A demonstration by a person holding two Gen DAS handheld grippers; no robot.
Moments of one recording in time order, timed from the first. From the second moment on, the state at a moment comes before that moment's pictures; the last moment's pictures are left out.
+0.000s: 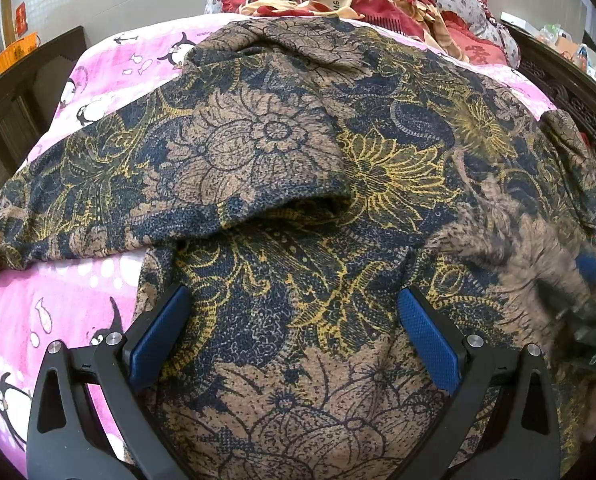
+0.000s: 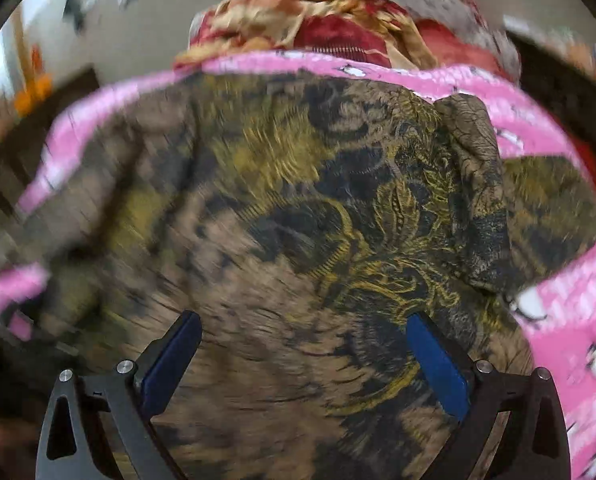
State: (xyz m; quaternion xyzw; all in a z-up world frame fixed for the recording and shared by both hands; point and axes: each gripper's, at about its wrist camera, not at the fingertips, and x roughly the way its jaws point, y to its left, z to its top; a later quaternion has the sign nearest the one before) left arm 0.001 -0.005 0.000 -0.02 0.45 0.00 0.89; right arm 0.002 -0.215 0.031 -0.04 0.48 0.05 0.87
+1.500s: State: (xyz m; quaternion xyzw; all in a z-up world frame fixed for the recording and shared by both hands) left arm 0.012 0.001 -0.003 -0.02 0.44 0.00 0.90; right arm -0.004 -0.220 0.031 -0.02 0.45 0.04 0.89
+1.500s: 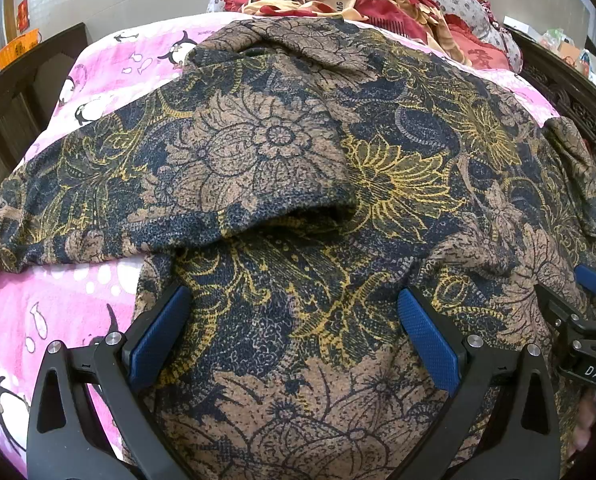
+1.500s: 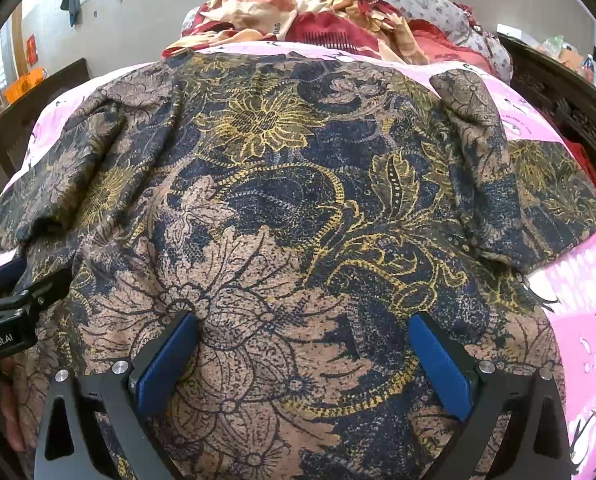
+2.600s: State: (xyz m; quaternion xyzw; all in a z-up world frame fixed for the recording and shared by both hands) left arm 0.009 0.001 -0.002 -0.02 0.44 0.00 0.90; right arm 0.001 -0.223 0.031 -0.01 0.45 0.05 0.89
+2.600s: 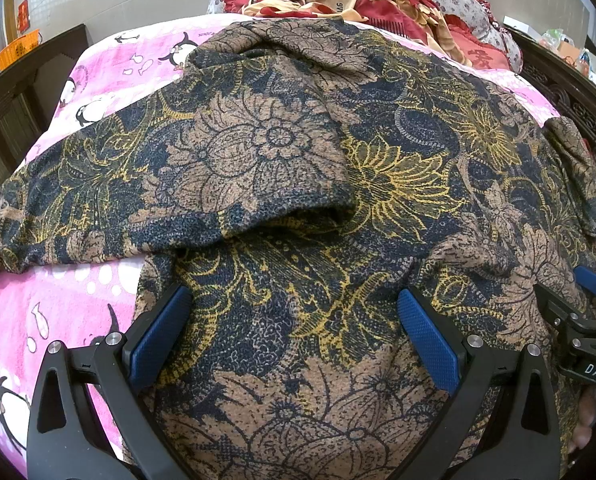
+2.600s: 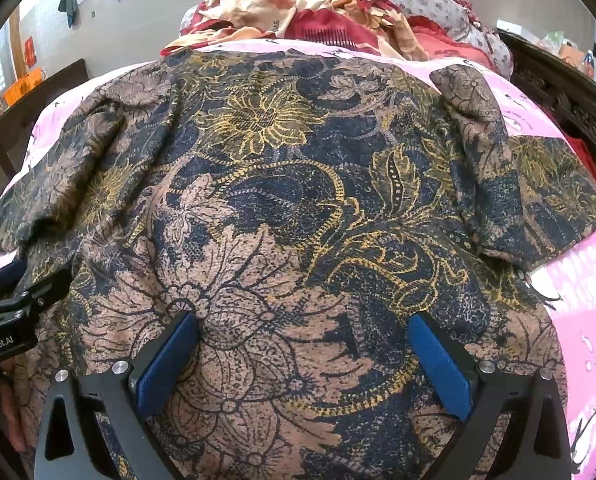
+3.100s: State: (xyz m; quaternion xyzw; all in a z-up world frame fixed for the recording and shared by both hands) left arm 0.012 -0.005 -0.002 -0.01 0.45 0.01 0.89; right arm 0.000 -0.221 0.031 -0.01 0.45 0.04 0.89
